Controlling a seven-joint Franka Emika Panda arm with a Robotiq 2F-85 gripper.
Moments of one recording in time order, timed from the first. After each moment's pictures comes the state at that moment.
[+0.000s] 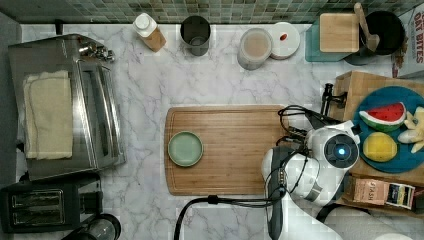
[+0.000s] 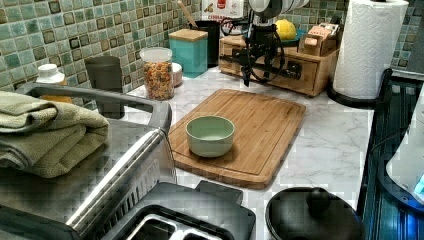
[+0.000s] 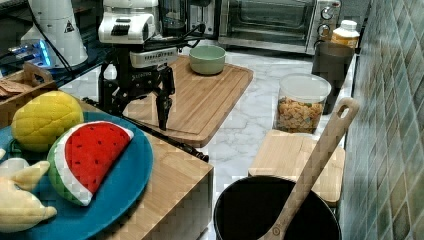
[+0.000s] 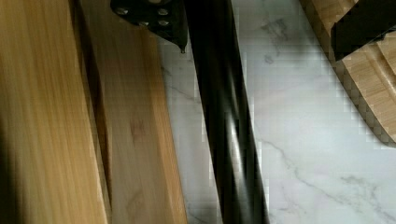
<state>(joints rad) -0.34 0.27 -0.14 -2.33 -0.09 1.14 -0.80</state>
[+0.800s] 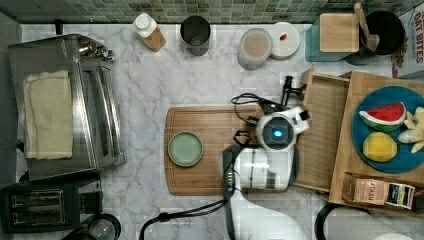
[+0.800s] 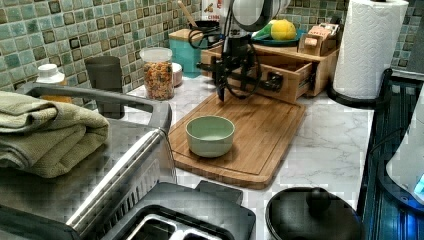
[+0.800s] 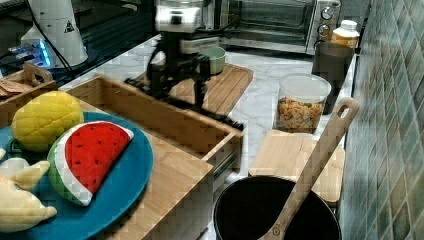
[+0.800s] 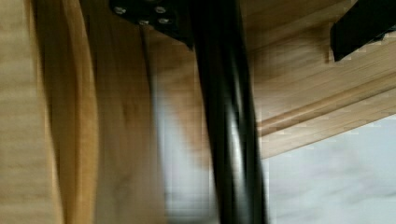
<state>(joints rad) -0.17 0.27 -0.05 -2.35 -0.21 1.12 -0.47</state>
